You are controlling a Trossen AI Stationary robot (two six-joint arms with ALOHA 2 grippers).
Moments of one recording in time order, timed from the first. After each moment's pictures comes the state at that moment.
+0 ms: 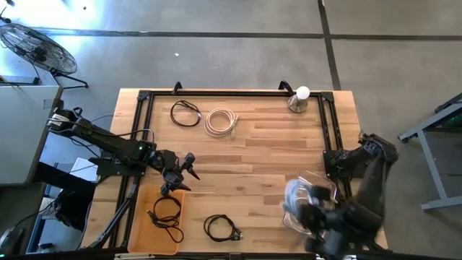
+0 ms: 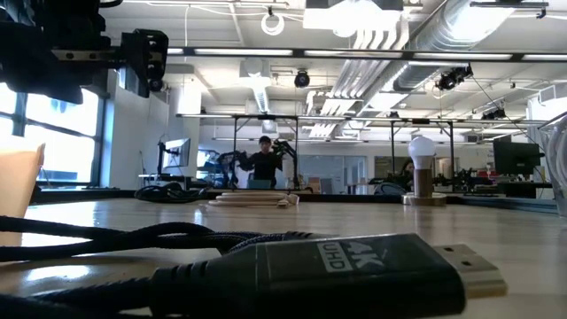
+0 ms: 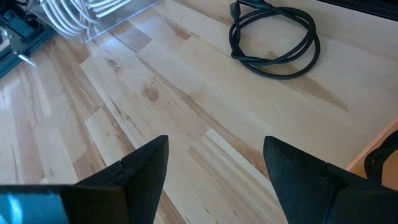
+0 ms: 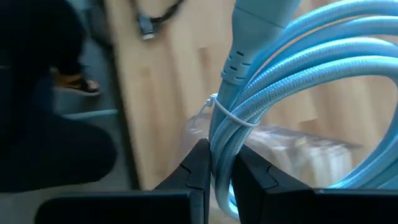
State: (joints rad) left arm -0.30 1.01 0.47 -0.05 0.11 0.52; right arm 0.98 1.74 1.86 -1.52 0.42 1.17
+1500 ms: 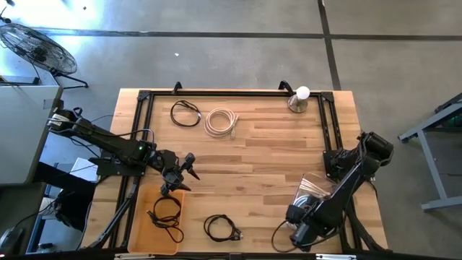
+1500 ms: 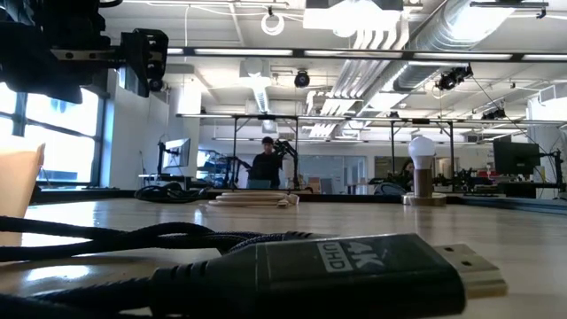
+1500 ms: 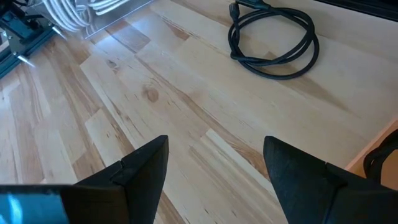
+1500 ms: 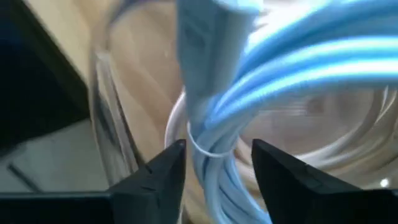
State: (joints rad) left arm -0.30 1.01 0.47 -0.05 0.11 0.53; right arm 0.87 1.74 1.25 -0.97 -0.13 1.36
